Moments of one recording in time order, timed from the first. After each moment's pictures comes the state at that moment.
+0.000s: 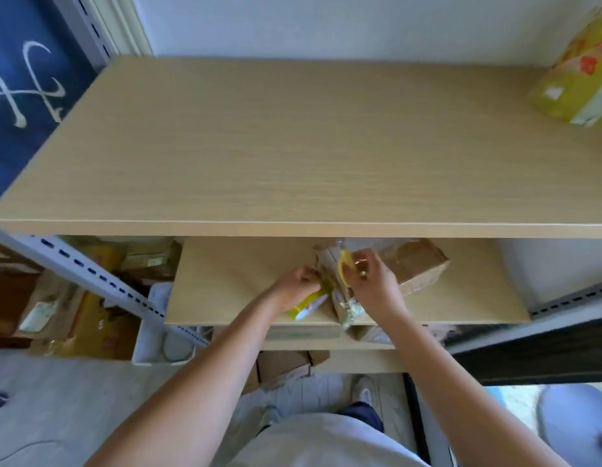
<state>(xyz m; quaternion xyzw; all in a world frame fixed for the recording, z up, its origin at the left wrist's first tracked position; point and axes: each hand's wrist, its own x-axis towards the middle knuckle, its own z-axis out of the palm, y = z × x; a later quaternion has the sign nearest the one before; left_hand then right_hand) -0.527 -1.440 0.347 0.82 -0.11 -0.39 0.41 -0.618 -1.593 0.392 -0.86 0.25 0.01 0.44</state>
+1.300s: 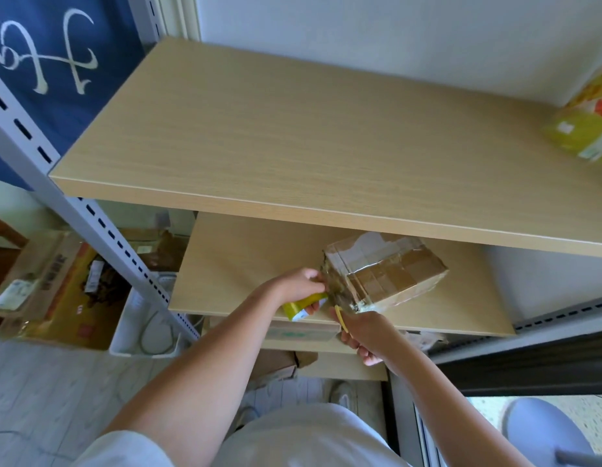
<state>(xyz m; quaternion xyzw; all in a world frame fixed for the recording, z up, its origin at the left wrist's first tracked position) -0.516 -1.419 0.337 0.76 -0.15 -0.47 0.43 -0.645 -1.551 0.375 -0.70 0.44 0.32 0.46</state>
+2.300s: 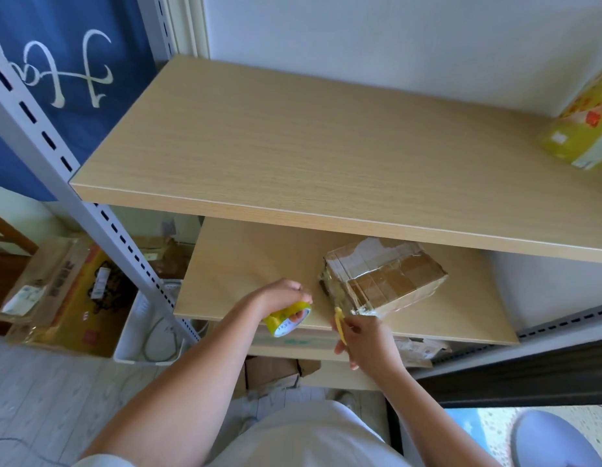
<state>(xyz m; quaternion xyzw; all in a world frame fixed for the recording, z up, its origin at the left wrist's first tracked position) -0.515 -1.384 0.331 0.78 -0.08 -0.46 0.41 -0.673 -1.530 0.393 -0.84 0.29 0.12 0.43</state>
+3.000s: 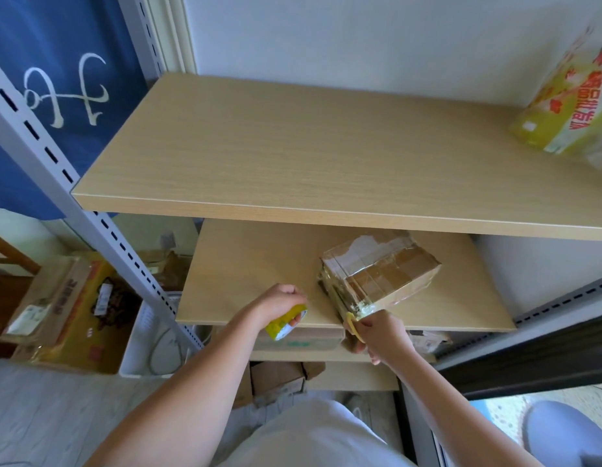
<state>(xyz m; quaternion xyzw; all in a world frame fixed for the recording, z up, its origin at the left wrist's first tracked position) -0.543 -1.379 0.347 0.76 -0.04 -0.43 0.48 -0.678 -1.562 0.390 -0.87 0.32 0.20 0.32</state>
